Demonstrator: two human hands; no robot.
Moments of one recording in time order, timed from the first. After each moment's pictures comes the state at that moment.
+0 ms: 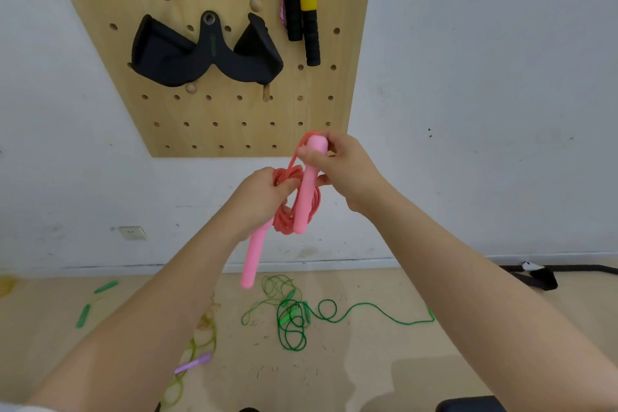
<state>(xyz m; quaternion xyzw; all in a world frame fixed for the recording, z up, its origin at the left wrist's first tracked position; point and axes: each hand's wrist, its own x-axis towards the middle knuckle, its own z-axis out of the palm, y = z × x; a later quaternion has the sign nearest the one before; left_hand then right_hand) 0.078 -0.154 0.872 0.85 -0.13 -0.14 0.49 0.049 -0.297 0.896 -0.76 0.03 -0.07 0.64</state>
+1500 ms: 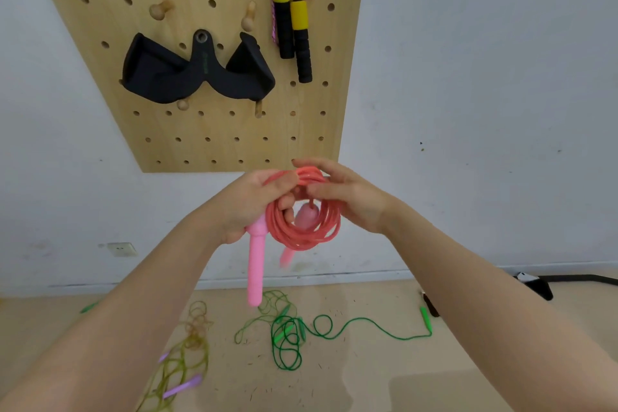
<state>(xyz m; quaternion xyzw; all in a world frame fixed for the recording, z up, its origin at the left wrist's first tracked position) 0.087 -0.153 0.896 0.66 -0.20 -0.29 0.66 0.054 -0.334 0.882 -0.73 -0.09 0.11 0.67</state>
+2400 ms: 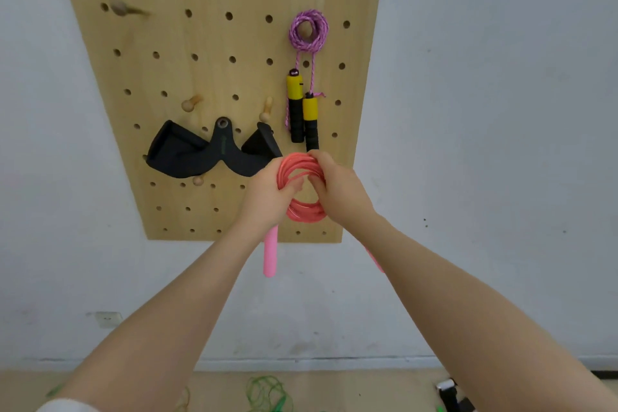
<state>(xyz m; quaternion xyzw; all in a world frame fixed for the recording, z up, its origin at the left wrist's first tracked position) 0.162 -0.195 0.955 0.81 -0.22 0.13 0.53 0.143 -0.325 0.957 -0.93 -0.07 -0.28 0.25</state>
